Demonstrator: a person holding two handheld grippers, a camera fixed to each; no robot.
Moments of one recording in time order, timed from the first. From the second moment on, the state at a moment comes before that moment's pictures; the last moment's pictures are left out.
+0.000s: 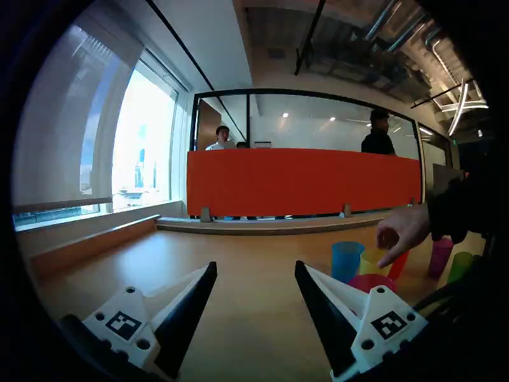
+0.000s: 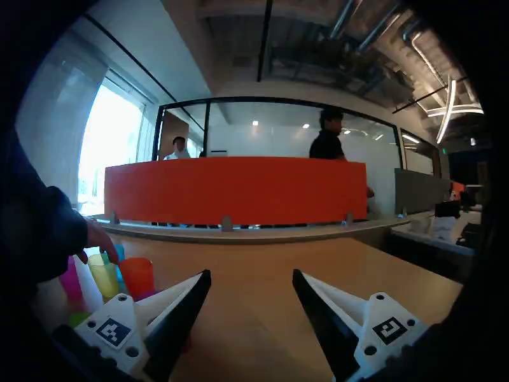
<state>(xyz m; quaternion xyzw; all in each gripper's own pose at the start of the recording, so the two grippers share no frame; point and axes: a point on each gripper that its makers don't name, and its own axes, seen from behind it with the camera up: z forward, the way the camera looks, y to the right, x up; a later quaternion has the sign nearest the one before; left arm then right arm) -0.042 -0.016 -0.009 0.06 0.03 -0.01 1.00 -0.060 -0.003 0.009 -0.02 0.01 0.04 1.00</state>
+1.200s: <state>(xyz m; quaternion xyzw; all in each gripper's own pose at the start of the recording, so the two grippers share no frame) -0.043 -0.016 -0.009 0.06 0.03 -0.01 1.00 -0.059 -0.005 0.008 -0.02 0.01 0.04 1.00</state>
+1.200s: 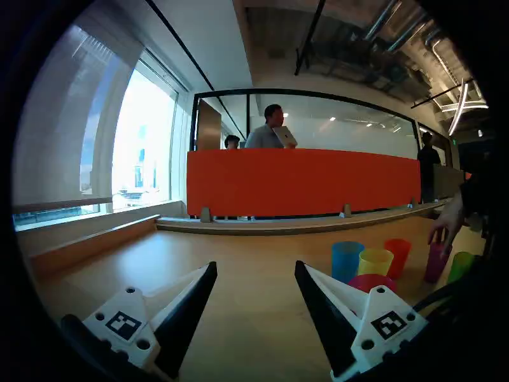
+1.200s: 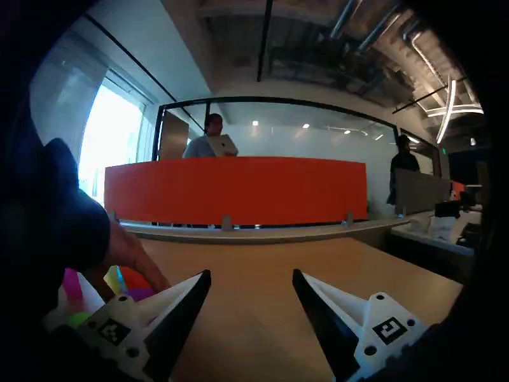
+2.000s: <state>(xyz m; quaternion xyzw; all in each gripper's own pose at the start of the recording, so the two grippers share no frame) -0.043 -0.016 -0.010 0.06 0.03 -0.01 1.00 -0.059 -0.002 0.009 -0.02 0.01 0.04 1.00</state>
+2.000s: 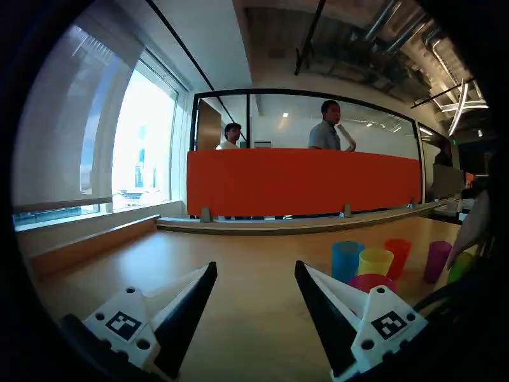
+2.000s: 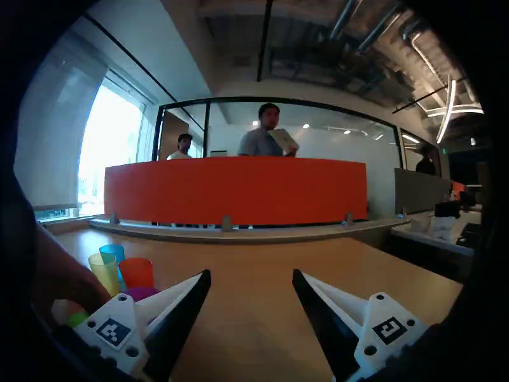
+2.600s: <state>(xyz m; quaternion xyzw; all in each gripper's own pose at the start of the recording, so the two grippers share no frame) -0.042 -0.016 -0.008 0.06 0.03 -0.01 1.00 -0.059 -0.004 0.010 -0.02 0.01 0.04 1.00</state>
